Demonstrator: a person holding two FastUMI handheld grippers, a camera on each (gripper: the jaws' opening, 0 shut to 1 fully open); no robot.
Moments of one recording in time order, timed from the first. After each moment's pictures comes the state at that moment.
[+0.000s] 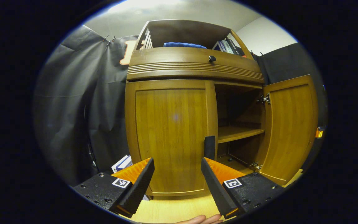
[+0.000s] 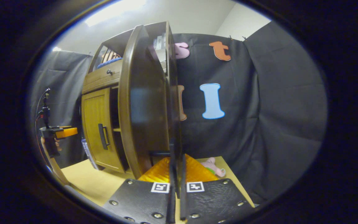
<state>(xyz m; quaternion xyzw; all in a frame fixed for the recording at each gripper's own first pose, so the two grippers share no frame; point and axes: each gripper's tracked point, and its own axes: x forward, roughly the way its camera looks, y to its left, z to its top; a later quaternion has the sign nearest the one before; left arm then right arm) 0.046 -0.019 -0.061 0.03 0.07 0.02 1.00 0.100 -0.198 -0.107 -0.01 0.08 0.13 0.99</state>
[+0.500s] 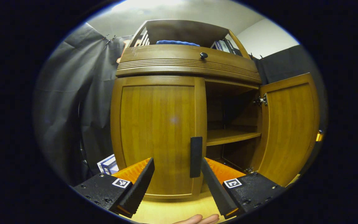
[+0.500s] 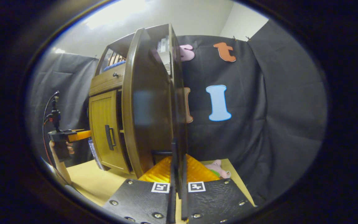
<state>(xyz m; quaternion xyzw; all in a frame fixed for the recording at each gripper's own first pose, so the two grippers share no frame) 0.072 -0.060 -0.081 0.00 0.05 0.01 1.00 0.086 -0.199 -0.110 -0.02 0.06 0.13 0.99</state>
